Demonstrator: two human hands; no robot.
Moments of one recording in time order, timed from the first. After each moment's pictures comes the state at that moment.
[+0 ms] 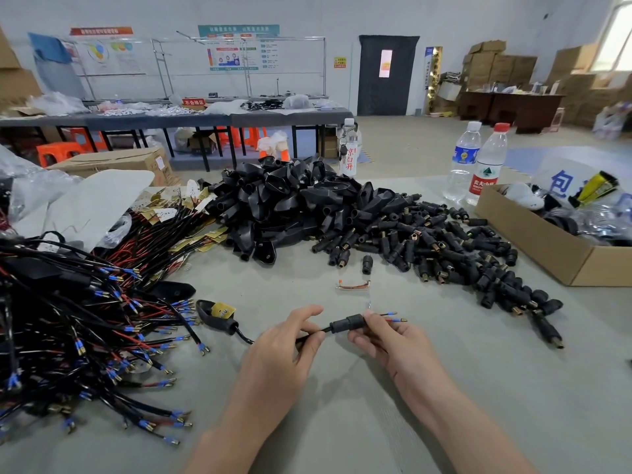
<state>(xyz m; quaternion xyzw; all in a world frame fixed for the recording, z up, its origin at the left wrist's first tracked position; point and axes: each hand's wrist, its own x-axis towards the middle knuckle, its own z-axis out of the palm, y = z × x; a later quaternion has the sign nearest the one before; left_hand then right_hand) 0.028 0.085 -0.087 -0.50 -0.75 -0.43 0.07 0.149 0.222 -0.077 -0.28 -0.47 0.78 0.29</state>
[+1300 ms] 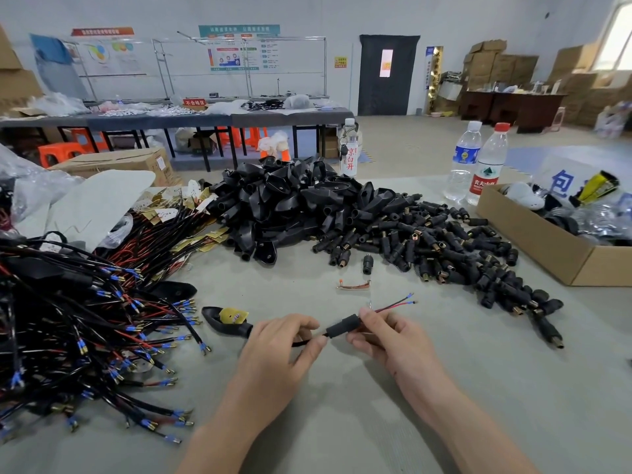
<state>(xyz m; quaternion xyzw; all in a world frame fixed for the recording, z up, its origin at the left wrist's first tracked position) 0.017 0.081 -0.086 -0.52 -0.76 -0.39 0.08 0.150 0.224 -0.080 -0.26 -0.51 0.77 0.28</state>
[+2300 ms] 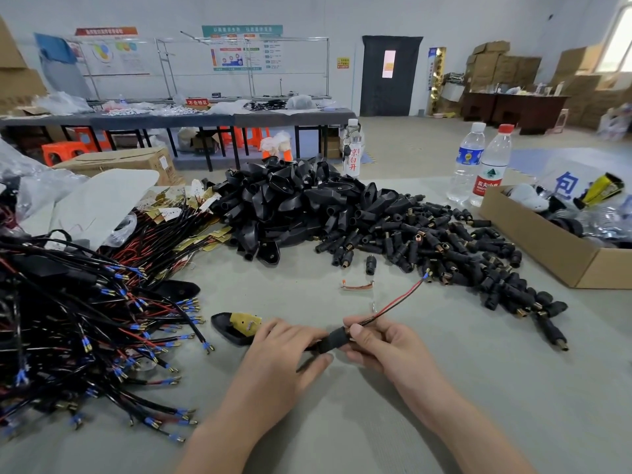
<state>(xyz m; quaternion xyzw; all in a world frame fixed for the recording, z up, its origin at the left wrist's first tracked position) 0.008 0.083 -0.097 -0.59 -0.73 -0.30 0.14 0.149 0.216 -0.078 -0.25 -0.56 0.75 0.24</state>
